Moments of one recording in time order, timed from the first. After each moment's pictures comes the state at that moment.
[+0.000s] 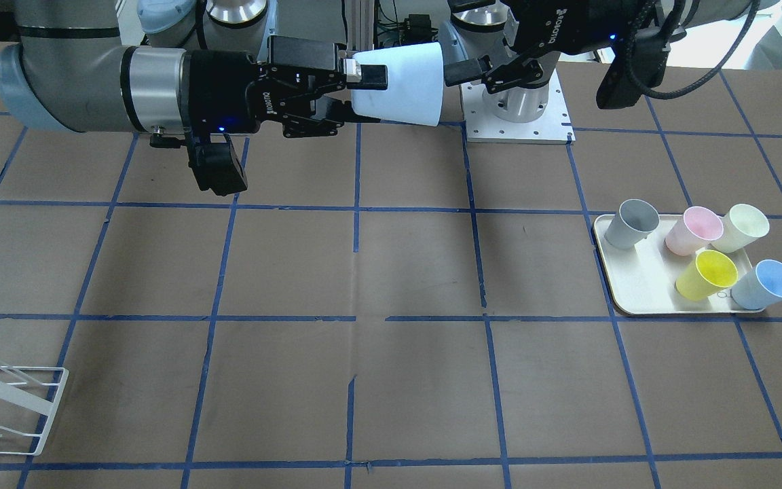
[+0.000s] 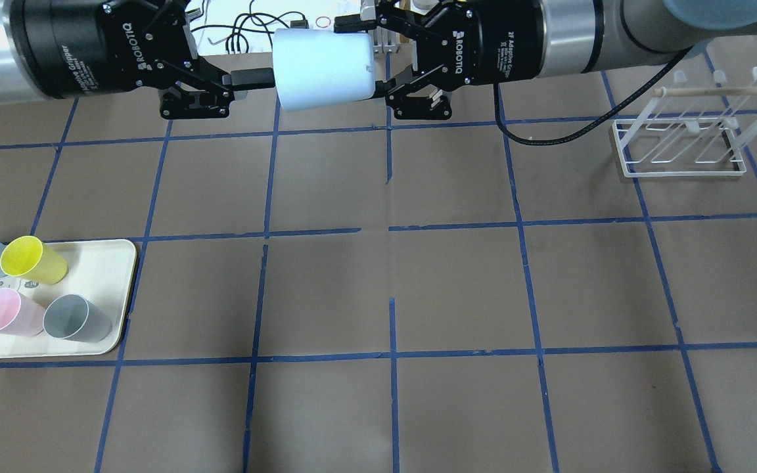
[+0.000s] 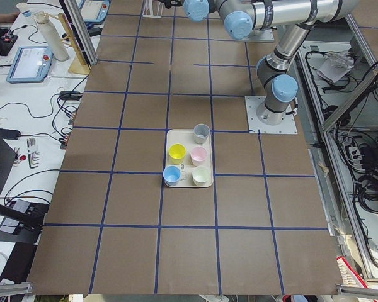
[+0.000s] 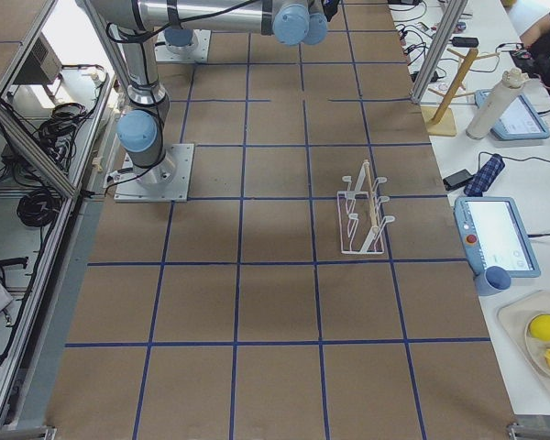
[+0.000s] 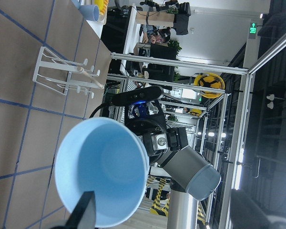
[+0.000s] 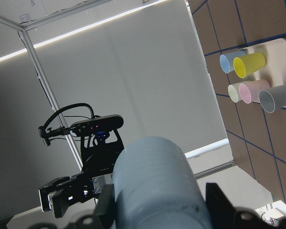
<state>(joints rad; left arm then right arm) -1.34 -1.39 -1.78 -1.70 0.16 0.02 1.57 -1.41 1.46 -0.64 -0.08 -0.67</state>
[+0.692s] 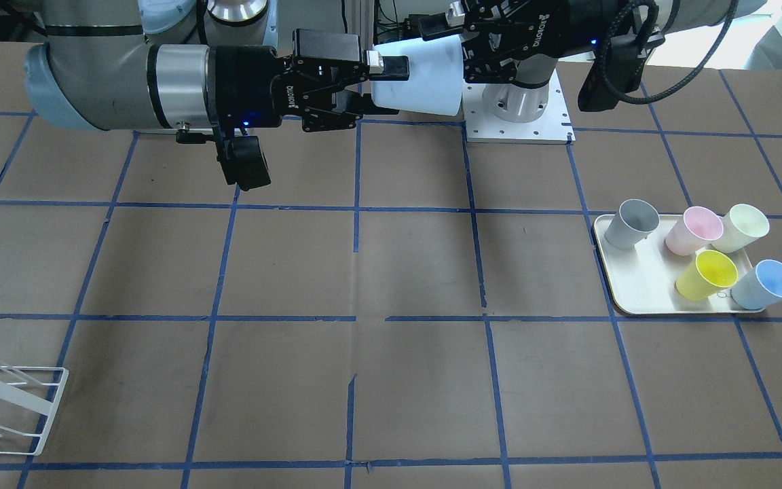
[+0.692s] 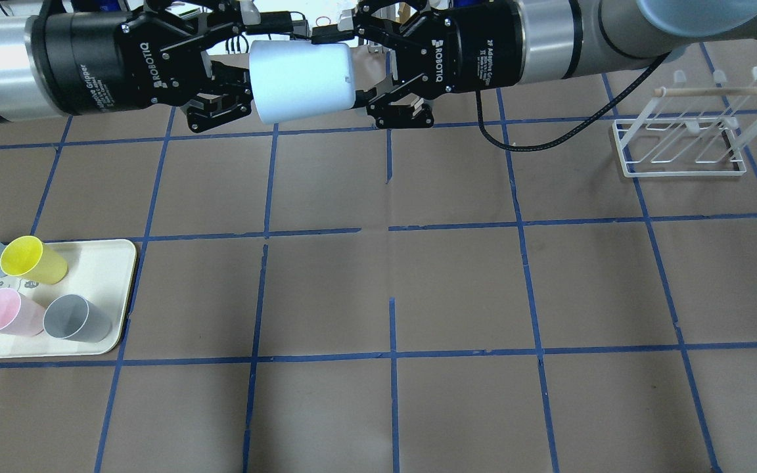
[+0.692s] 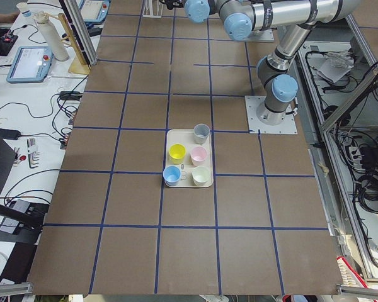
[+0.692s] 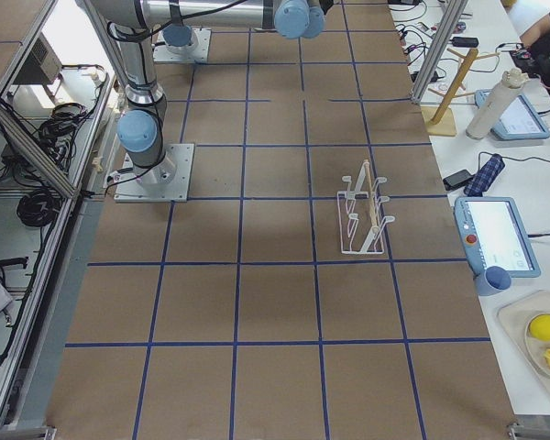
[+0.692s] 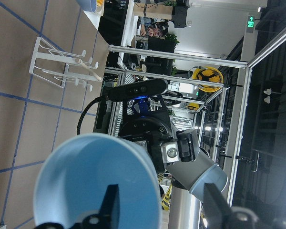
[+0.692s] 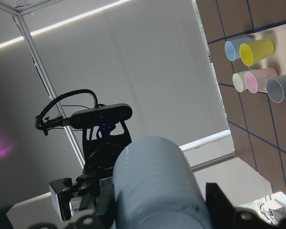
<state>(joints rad) -1.35 -1.38 -1.81 -1.70 0.16 0.02 1.61 -1.40 1.46 -0.64 -0.07 -0.67</state>
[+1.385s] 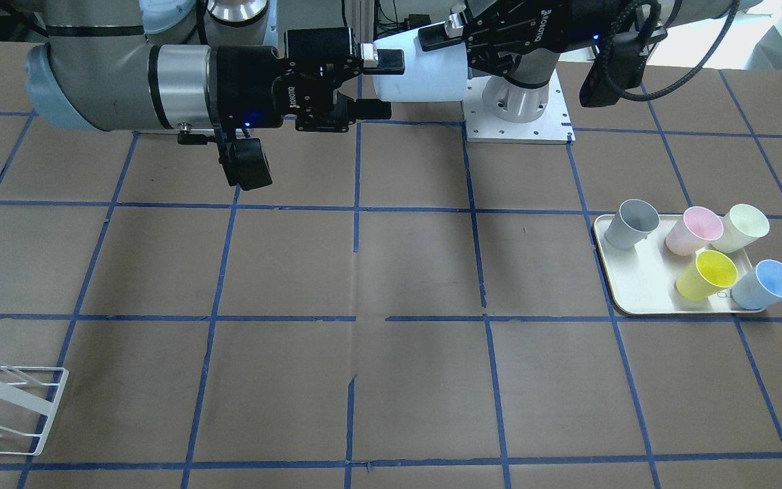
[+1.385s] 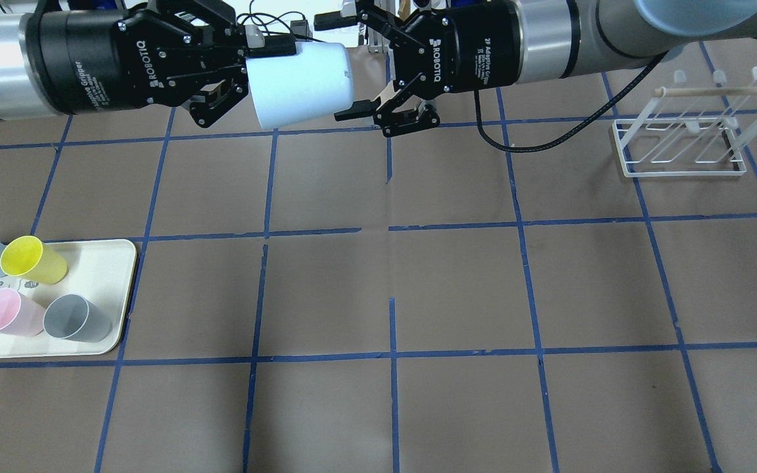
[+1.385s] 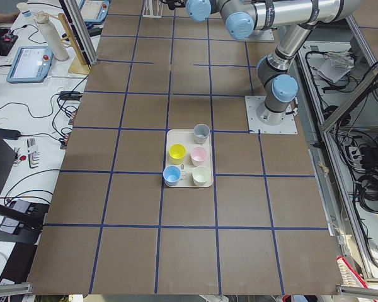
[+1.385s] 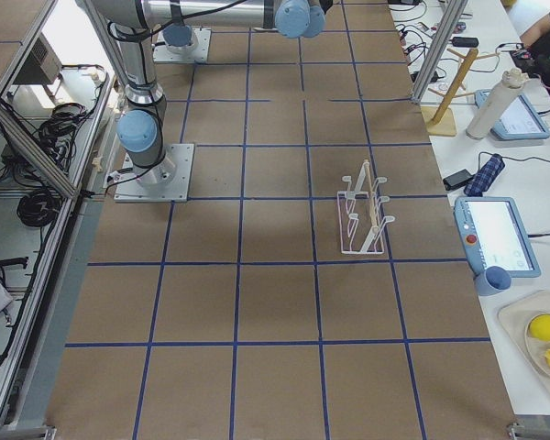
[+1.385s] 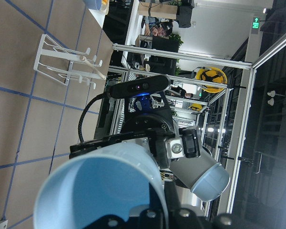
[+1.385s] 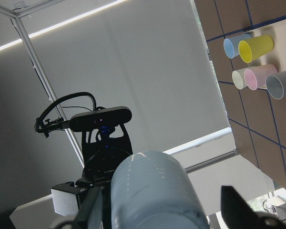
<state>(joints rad) -1.35 -1.37 -1.80 -1.70 0.18 -0.05 1.60 -1.40 1.45 -0.64 -0.07 -0.63</state>
